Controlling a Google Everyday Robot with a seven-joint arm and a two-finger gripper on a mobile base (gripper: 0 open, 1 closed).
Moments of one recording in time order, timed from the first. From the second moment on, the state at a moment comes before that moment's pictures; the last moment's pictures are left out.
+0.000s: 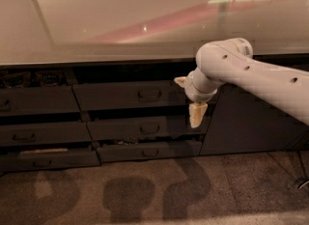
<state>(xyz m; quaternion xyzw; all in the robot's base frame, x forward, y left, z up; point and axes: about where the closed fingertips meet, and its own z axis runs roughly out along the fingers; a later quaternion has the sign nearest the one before) 0.632 -0.125 0.708 -0.79 0.57 -0.07 0.19</state>
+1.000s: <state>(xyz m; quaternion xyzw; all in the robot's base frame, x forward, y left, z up) 0.643 -0.134 0.701 -0.77 0.61 -0.08 0.20</state>
